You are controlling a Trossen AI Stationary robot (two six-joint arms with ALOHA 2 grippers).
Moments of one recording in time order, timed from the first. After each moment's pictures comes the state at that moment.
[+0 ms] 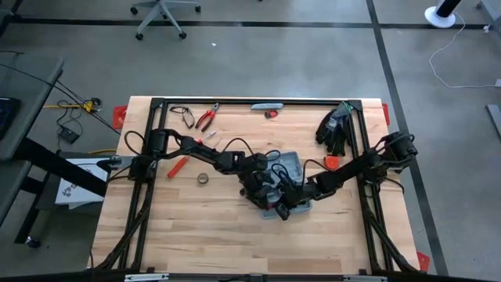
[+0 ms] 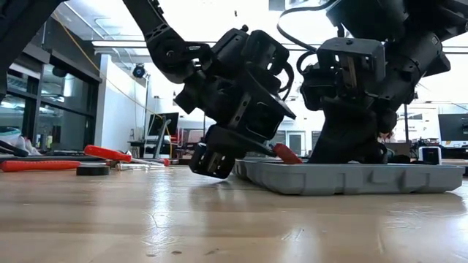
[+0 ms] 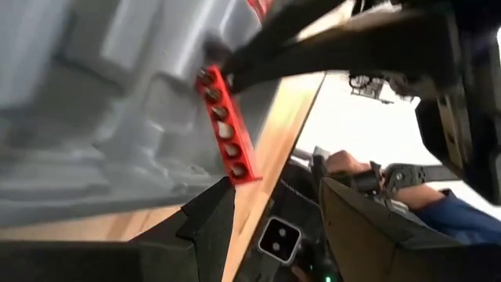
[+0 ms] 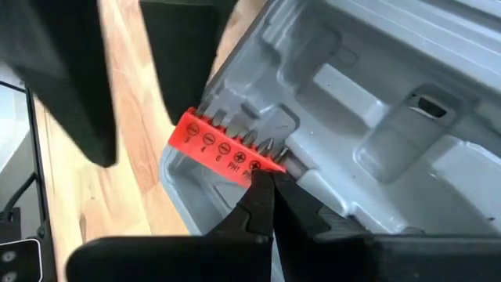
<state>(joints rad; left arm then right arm) 0.00 2.13 1.18 0.25 0.85 -1.19 0.33 1.76 0.69 0.19 0.05 0.99</state>
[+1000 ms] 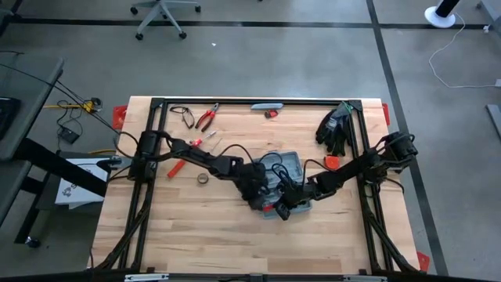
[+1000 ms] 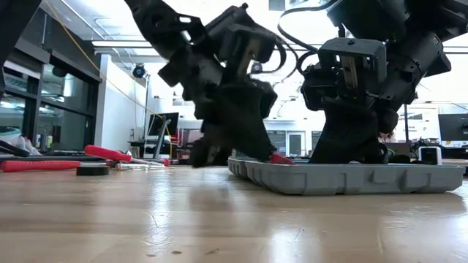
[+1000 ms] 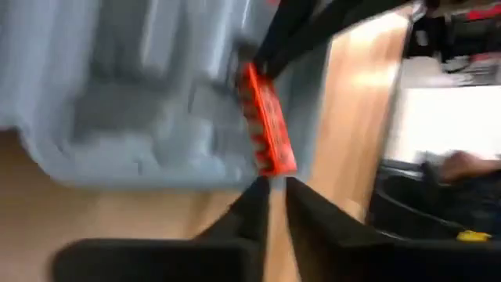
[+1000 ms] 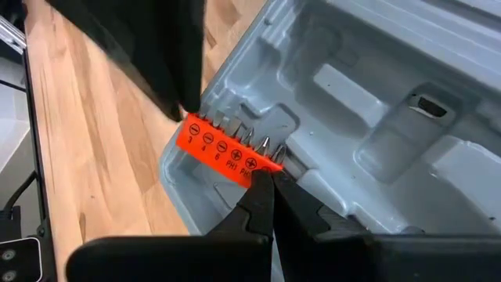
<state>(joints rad) -0.08 2.03 1.19 0.00 0.50 -0.78 0.33 1.76 0.69 0.20 0.05 0.99</state>
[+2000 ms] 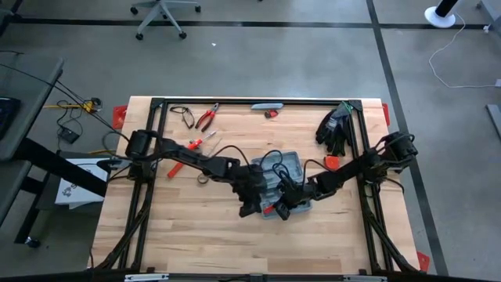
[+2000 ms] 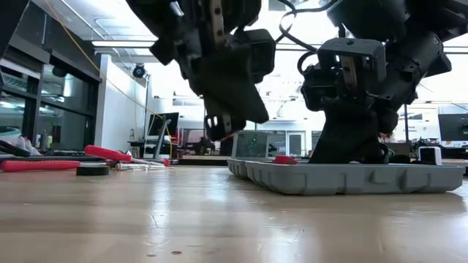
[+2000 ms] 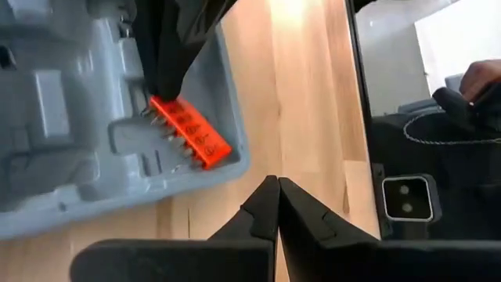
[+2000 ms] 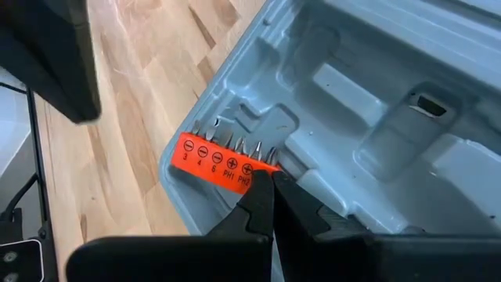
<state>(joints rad) -0.13 1.94 1.19 -0.04 0.50 -0.44 0.32 1.76 0.69 0.20 0.05 0.99</state>
